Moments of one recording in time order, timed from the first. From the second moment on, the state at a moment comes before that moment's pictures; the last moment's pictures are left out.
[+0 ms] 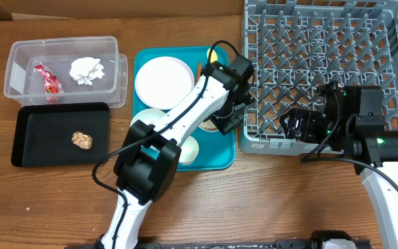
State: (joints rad) left arm -0.65 2.23 1.89 -1.17 0.07 0.23; right arm 0.00 1.17 1.05 -0.89 -0.33 0.17
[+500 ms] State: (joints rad) left arm -0.58 2.23 1.89 -1.14 0.02 -0.32; right arm 0.00 1.17 1.05 -0.89 -0.33 0.17
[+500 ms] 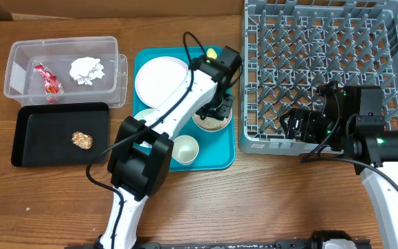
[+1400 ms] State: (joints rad) left arm -0.52 2.23 1.89 -1.03 0.07 -0.38; right arm 0.00 1.17 1.05 -0.88 -0.33 0.17
